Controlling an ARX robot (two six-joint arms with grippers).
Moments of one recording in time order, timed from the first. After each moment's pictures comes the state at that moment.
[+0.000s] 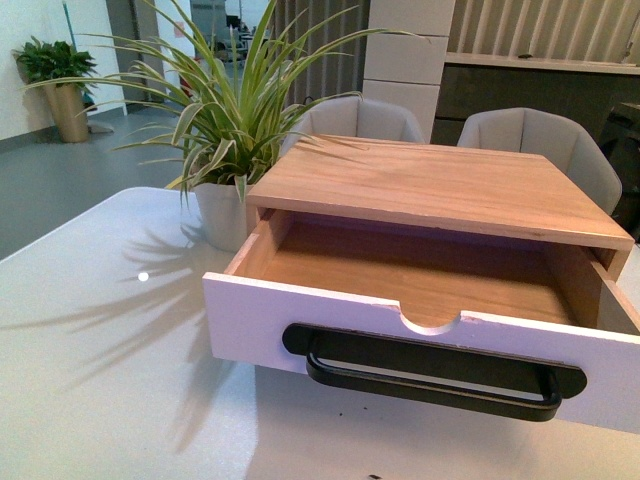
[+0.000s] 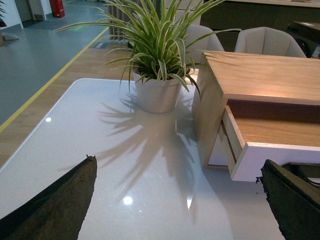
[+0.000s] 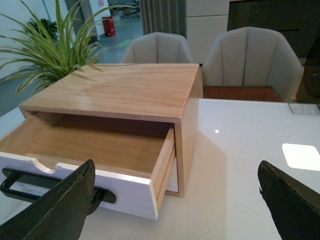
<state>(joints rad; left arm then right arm) 0.03 0.58 0.23 0.27 0.25 -0.03 -0.30 0.34 0.23 0.12 -0.40 0.04</state>
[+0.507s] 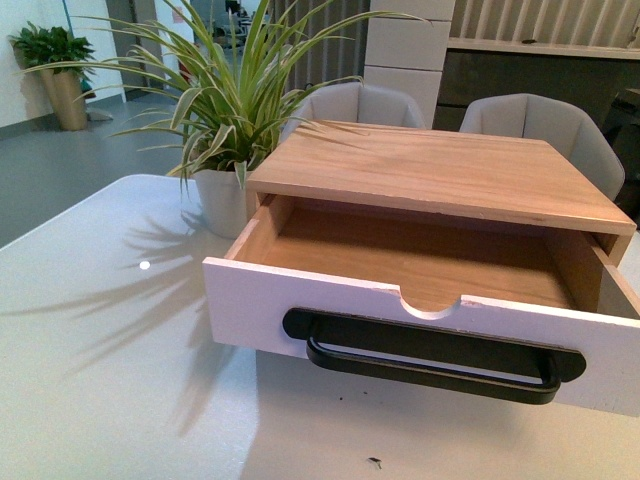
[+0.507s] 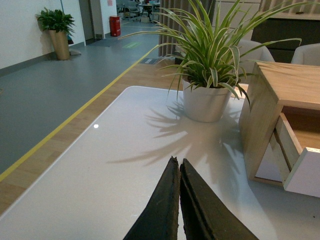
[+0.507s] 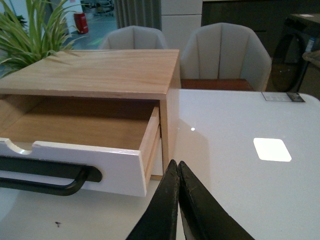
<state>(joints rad) 0.00 0.38 0.07 0.30 0.00 -0.01 -0.01 0.08 0.09 -0.01 0.00 0.00</state>
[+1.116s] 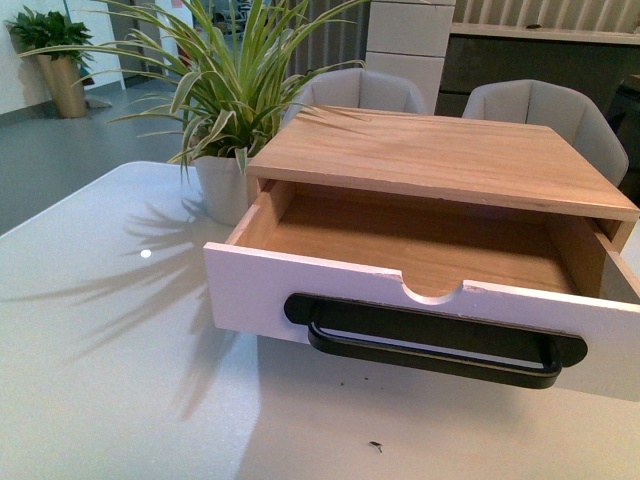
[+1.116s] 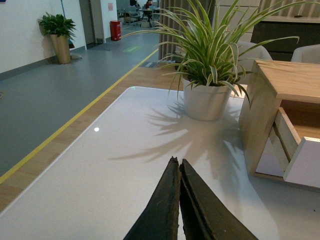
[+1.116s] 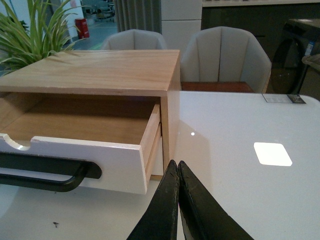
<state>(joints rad) 0.00 0.20 0.01 0.20 0.00 -0.01 0.00 0.01 0.03 0.00 0.00 0.00</state>
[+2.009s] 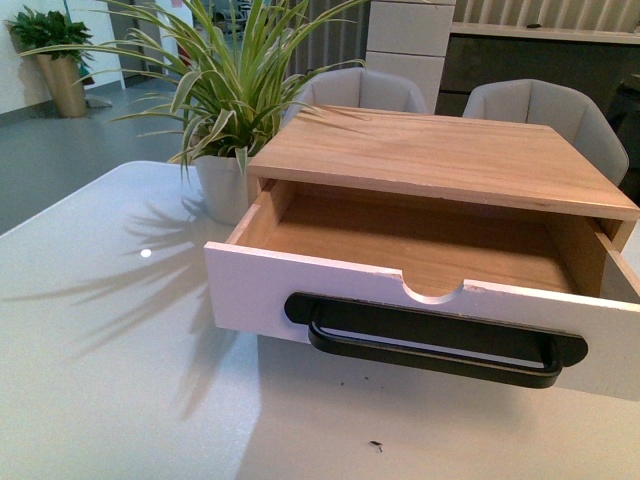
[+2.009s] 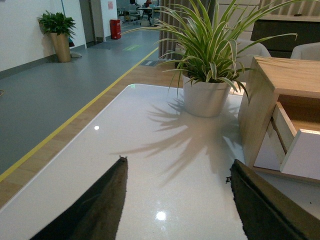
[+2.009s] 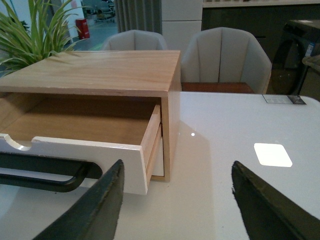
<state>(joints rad) 0.00 0.01 0.01 0.00 0.00 -0.01 0.00 0.00 0.03 0.00 0.00 0.00</state>
